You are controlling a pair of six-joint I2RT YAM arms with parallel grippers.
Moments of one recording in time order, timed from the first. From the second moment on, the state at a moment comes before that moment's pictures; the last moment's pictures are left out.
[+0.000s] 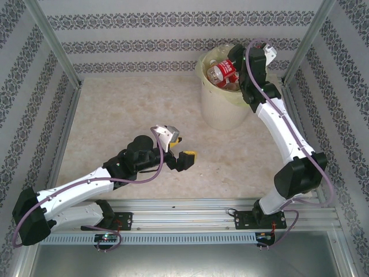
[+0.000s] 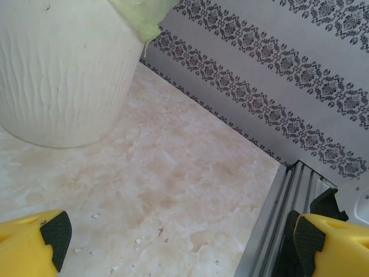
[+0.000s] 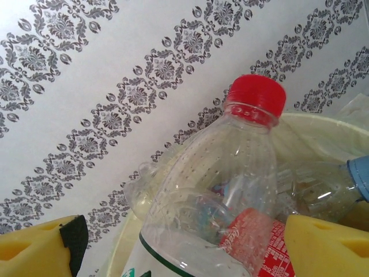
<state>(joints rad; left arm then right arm) -0.88 1.06 0.74 0.08 0.14 -0.34 0.25 1.60 1.65 -0.30 0.38 0.80</state>
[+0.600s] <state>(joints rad) -0.88 1.07 0.74 0.08 0.14 -0.34 0.19 1.60 1.74 -0.58 0.21 0.73</state>
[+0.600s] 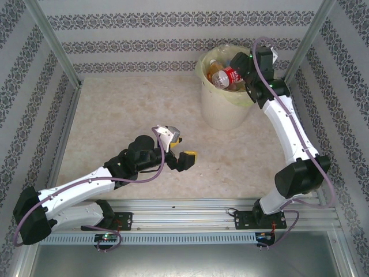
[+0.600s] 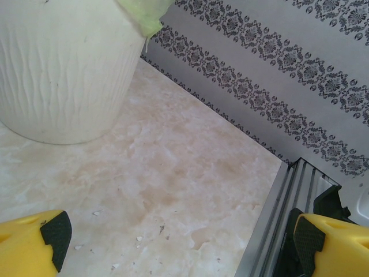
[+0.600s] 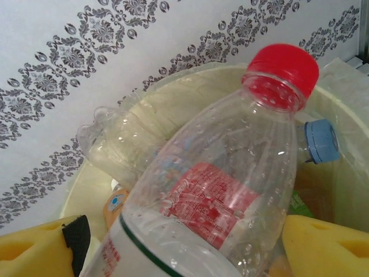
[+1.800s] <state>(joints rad) -0.88 1.05 0.74 0.08 0.13 -0.34 0.19 1.88 2.22 -0.88 0.09 0.60</state>
